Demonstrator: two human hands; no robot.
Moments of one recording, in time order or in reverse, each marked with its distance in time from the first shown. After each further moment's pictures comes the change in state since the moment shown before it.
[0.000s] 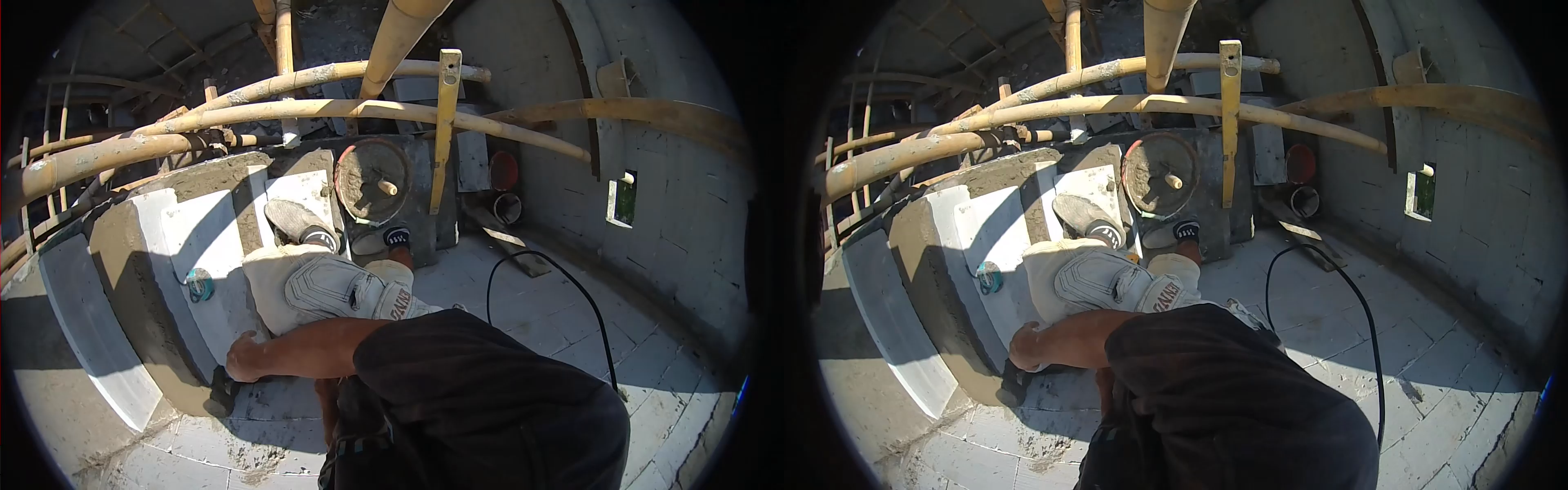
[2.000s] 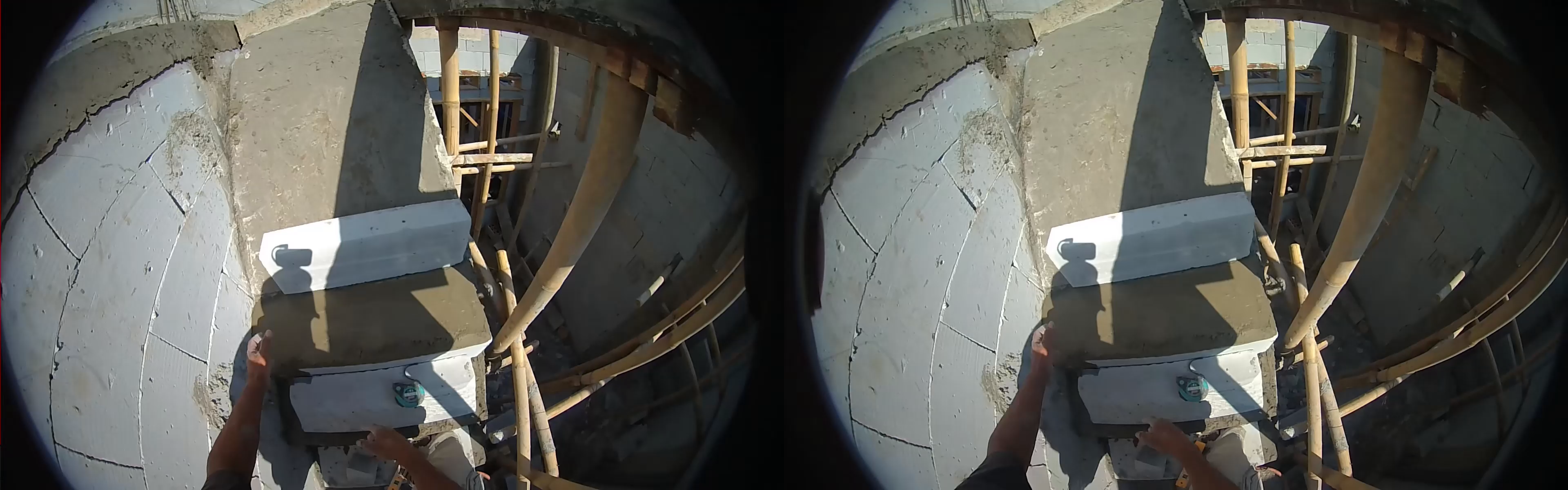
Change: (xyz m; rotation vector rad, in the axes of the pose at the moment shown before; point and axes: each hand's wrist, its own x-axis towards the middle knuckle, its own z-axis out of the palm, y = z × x) left_hand 0.001 0.162 -0.288 -0.722 0.957 0.815; right_hand 0.027 0.061 -0.033 -0.022 -0.192 -0.140
